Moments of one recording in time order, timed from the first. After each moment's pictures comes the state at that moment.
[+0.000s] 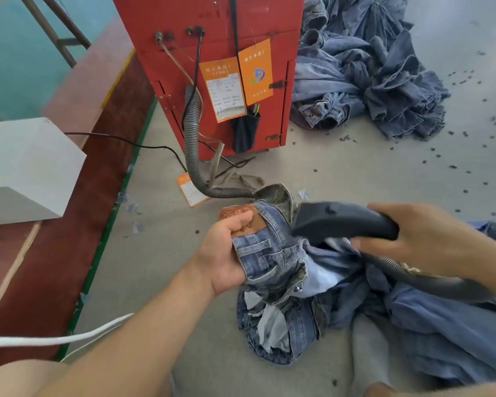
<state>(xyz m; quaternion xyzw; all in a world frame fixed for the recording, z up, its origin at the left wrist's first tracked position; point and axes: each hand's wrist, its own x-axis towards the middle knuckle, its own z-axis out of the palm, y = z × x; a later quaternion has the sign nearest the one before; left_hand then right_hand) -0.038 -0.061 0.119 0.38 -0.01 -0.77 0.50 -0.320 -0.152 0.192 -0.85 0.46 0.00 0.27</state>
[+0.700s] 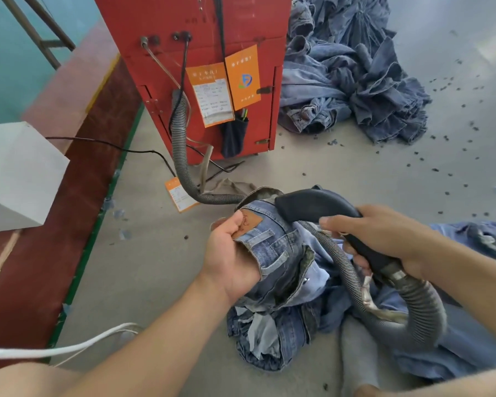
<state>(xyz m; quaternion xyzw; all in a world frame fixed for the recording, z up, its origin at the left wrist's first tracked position) -0.072 -0.074 0.116 0.34 0.03 -0.73 0.59 -0.293 -0.157 0.179 -0.58 0.60 -0.02 0.55</state>
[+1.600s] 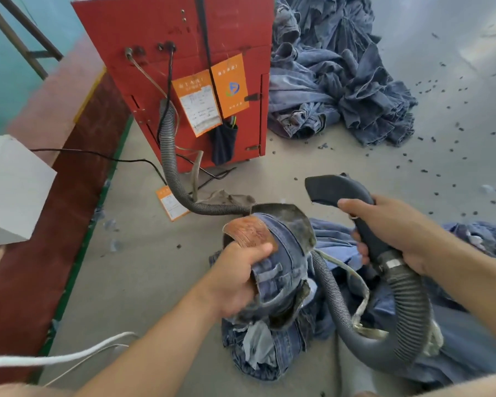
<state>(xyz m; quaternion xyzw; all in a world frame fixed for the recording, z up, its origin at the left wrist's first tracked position) -0.085 -0.070 0.113 0.45 -0.14 -0.73 0.49 -0.306 -0.168 0.196 -0.48 0.64 -0.16 0.57</state>
